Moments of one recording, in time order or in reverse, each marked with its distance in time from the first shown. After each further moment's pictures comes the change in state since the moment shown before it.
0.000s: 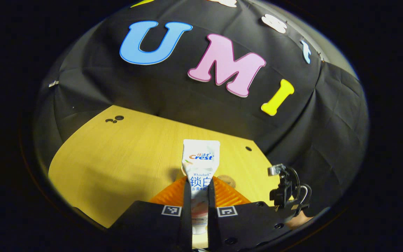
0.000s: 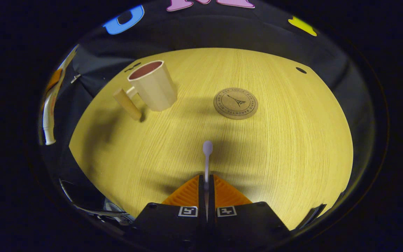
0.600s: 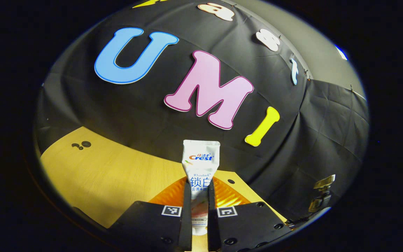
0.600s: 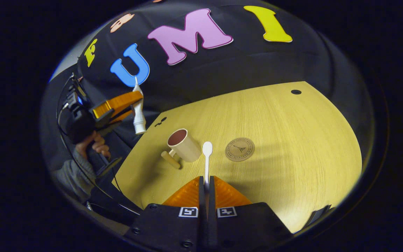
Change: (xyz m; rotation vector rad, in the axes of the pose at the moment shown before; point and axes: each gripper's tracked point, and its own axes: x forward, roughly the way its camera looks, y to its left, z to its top) left arm 0.101 -0.024 0.078 0.021 -0.206 -0.188; right arm -0.110 -0.011 0.071 0.181 -0.346 0.215
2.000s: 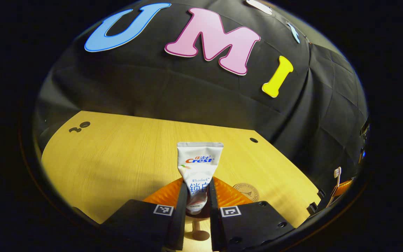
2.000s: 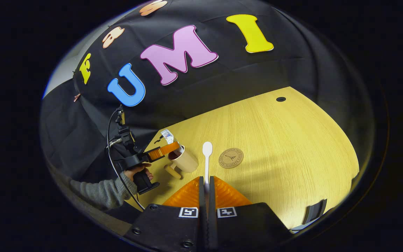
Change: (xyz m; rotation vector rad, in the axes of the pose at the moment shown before) left arm 0.031 0.058 -0.138 0.131 0.312 0.098; right arm -0.033 -0.004 0.015 0.072 -0.101 -0.023
